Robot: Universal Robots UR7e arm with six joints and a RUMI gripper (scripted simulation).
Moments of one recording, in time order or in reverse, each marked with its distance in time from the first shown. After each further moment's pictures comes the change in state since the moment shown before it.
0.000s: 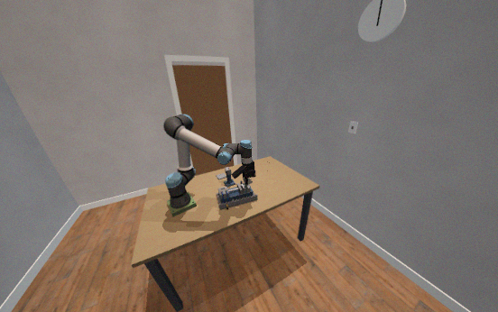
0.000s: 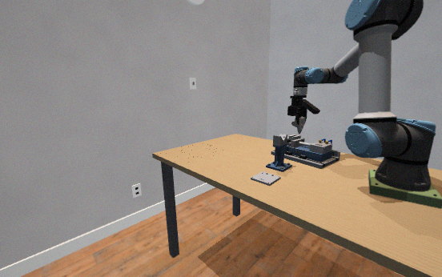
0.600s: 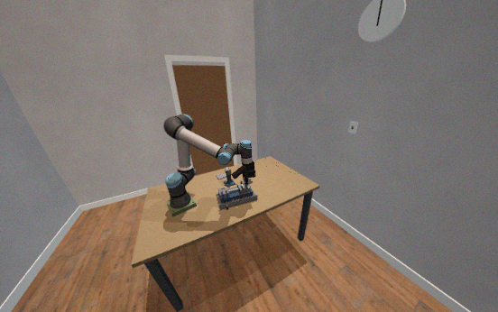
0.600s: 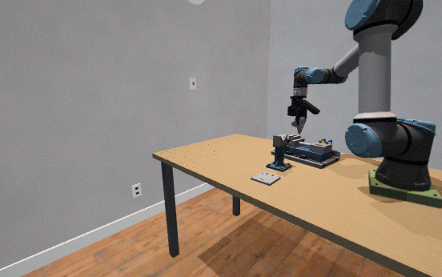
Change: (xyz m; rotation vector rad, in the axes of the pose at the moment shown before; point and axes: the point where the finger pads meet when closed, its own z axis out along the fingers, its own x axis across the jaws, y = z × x) arm 0.000 0.000 0.002 0.000 0.000 0.000
